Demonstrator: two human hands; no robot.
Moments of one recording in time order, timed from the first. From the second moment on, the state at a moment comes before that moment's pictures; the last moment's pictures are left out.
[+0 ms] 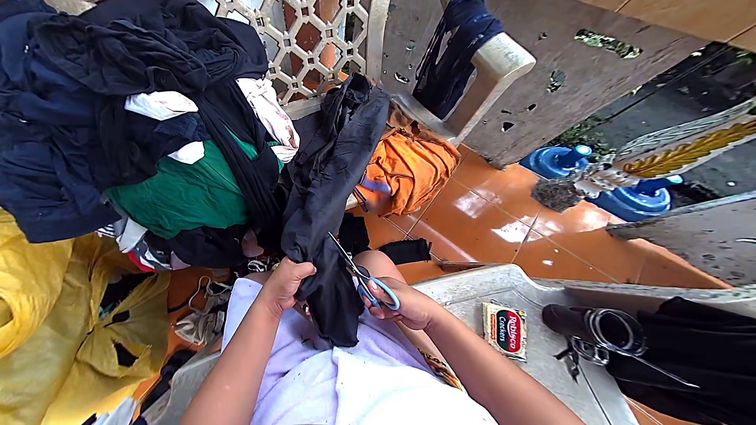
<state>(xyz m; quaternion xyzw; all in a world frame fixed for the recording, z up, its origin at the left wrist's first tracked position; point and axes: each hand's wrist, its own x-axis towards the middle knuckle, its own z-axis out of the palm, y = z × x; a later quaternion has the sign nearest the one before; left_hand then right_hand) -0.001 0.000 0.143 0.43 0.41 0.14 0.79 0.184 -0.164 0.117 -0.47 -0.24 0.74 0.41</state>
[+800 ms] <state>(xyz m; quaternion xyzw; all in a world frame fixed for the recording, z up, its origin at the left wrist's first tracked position) -0.009 0.004 0.144 0.43 0.38 0.17 0.81 0.166 -0.165 0.113 -0.49 -0.22 0.70 0.47</state>
